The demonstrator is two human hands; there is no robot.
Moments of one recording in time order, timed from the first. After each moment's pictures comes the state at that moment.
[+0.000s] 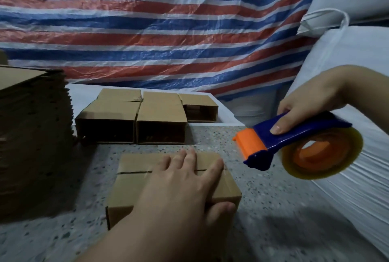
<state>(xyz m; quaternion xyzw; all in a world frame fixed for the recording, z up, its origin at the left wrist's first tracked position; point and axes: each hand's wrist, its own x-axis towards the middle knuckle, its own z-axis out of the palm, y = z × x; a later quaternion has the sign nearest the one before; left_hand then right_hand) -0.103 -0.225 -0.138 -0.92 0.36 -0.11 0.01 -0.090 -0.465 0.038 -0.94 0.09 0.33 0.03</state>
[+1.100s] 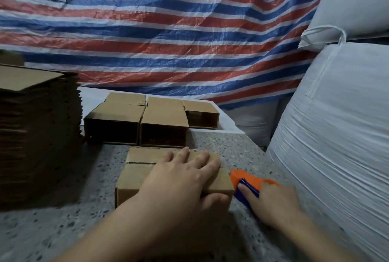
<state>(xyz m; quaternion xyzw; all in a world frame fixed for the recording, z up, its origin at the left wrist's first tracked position) -0.099 -0.224 -0.132 -0.92 0.38 -0.10 -0.01 -0.110 -0.485 -0.209 -0.96 0.22 -0.11 -0.13</state>
